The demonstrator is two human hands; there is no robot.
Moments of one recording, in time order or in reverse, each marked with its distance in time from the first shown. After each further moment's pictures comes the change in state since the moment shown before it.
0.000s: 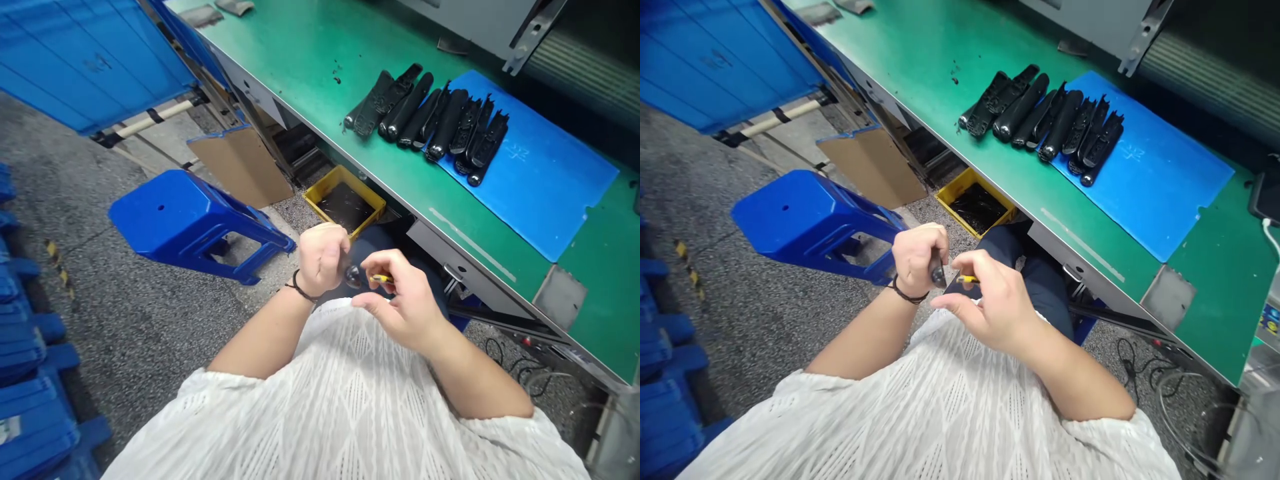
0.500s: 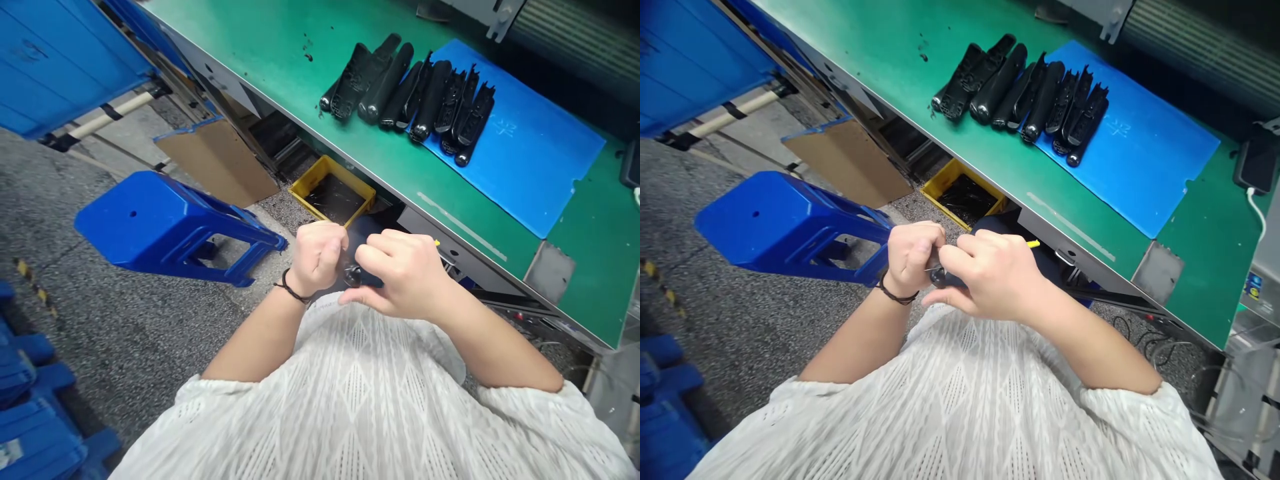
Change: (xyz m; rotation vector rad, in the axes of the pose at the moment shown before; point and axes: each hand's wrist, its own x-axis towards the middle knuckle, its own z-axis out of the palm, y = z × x) left_hand 0.003 -0.002 0.009 0.035 -0.165 0.157; right_hand 0.019 0.007 -0.023 -0.653 -0.154 -0.294
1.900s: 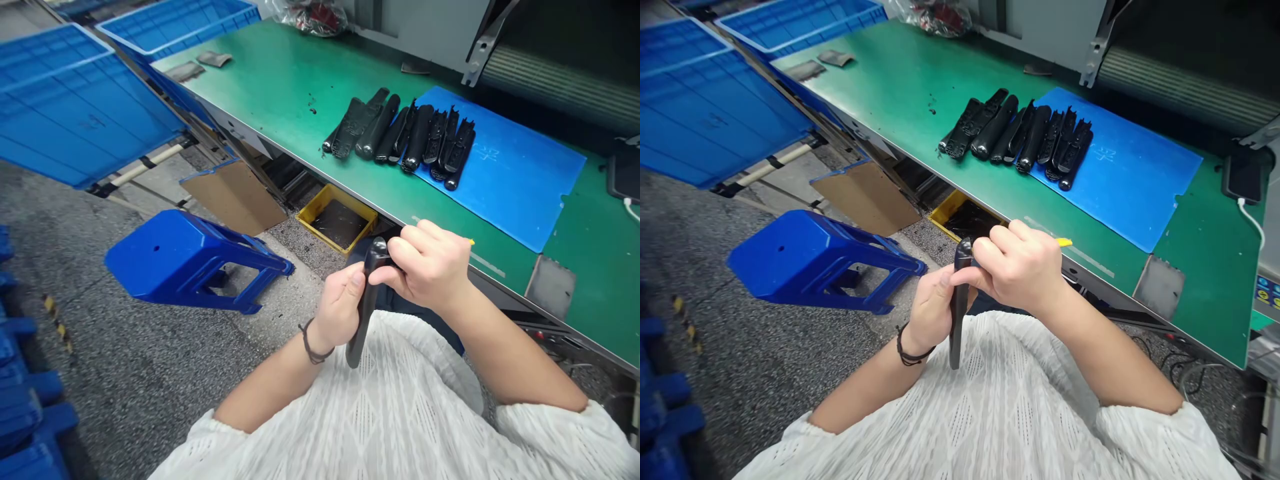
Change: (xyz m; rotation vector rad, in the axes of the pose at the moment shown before) left_hand -0.022 0.043 0.033 -0.517 0.010 -0.529; right_hand 0.007 0.031 -0.019 -0.370 0.294 0.001
